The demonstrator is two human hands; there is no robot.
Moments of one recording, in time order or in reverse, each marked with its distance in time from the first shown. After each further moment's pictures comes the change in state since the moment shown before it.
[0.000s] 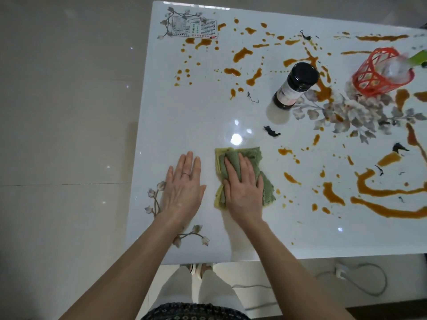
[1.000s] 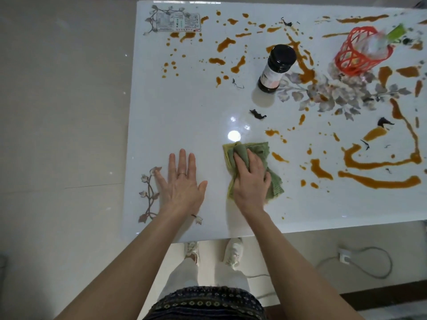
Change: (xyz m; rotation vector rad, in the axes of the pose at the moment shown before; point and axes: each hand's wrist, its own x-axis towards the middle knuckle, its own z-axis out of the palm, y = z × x) left_hand -0.028 0.023 0.023 0.094 -0.073 -0.125; right_hand -0.031 0.019 -0.016 0.117 0.050 0.237
